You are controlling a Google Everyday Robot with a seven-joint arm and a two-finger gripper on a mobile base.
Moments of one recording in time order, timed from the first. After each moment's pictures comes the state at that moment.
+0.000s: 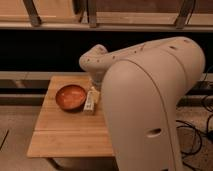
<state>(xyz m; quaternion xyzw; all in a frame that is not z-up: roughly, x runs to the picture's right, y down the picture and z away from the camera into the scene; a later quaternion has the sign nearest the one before) 0.022 0.014 0.793 -0.24 0.17 0.31 0.90</state>
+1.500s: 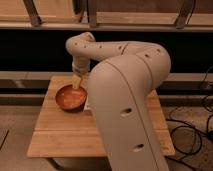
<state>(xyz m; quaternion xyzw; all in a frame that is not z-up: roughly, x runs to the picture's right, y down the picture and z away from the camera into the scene) -0.139 -0.028 0.818 -0.30 -0.02 0.19 0.93</state>
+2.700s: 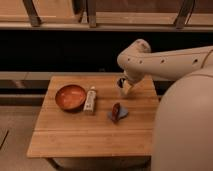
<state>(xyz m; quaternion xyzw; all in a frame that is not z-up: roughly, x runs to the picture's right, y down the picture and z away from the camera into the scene) 0.178 -0.045 0.763 -0.11 0.19 0.40 0.89</state>
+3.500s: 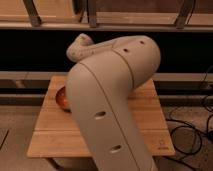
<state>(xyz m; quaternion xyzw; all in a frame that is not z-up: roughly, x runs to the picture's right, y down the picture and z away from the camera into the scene) -0.041 -0.063 0.846 -0.16 0.20 0.17 0.95</state>
